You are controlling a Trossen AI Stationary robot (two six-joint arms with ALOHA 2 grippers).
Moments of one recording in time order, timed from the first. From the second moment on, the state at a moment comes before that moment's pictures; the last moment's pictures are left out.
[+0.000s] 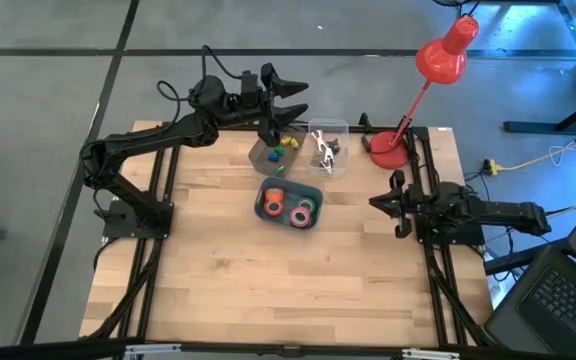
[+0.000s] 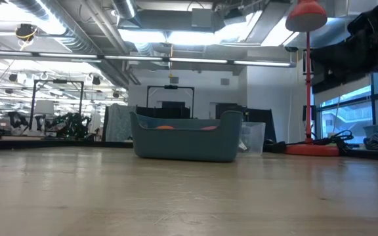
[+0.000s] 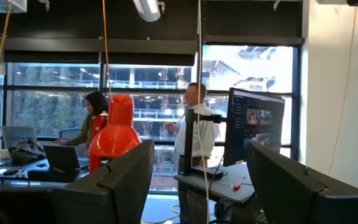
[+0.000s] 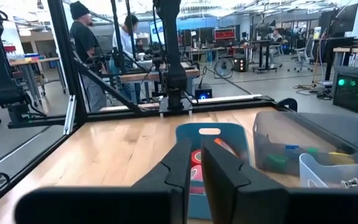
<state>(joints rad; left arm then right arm) 0.41 1.50 1.38 0.54 0.32 -0.17 -0.02 0.01 0.01 0.06 -0.02 0.10</state>
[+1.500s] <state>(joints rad) 0.13 0.03 0.07 0.26 0.09 0.08 -0.02 0.01 0.01 0.04 -0.02 0.10</state>
